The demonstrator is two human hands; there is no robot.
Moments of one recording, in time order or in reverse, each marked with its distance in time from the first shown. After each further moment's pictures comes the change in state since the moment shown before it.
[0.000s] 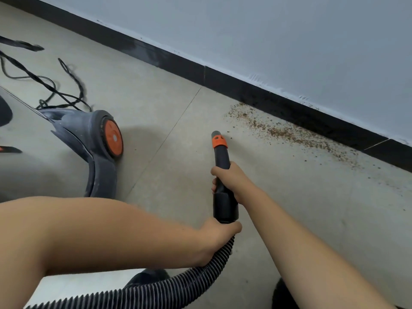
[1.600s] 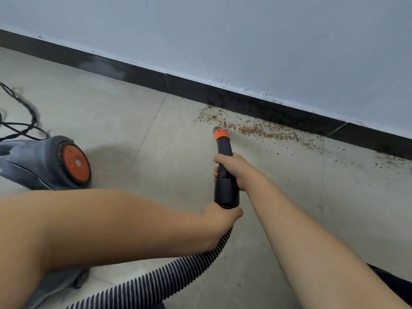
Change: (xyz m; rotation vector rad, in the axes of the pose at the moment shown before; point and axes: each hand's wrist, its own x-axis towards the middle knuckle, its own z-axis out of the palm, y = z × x) left_hand 0.020 0.052 0.035 0.264 0.127 0.176; right_hand 0.003 -0.037 -0.061 0.171 0.112 0.042
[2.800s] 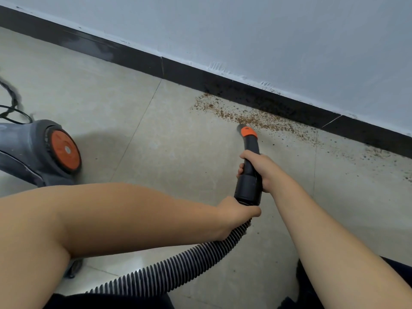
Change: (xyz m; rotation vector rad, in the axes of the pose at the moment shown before) left_hand -0.006 0.004 0.019 -0.065 -0.385 -0.043; right_hand -0.015 0.020 -0.053 0.164 0.147 0.065
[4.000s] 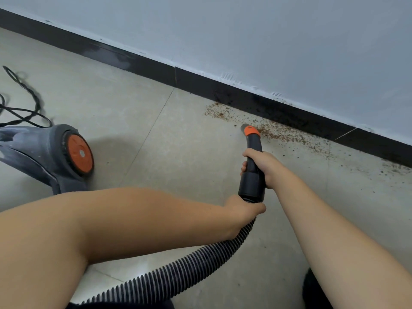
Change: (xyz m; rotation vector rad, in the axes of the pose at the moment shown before) left_hand 0.018 0.013 -0.003 -0.077 0.136 0.045; right_hand 0.027 -0.023 0.011 -0.102 -0.039 -0.030
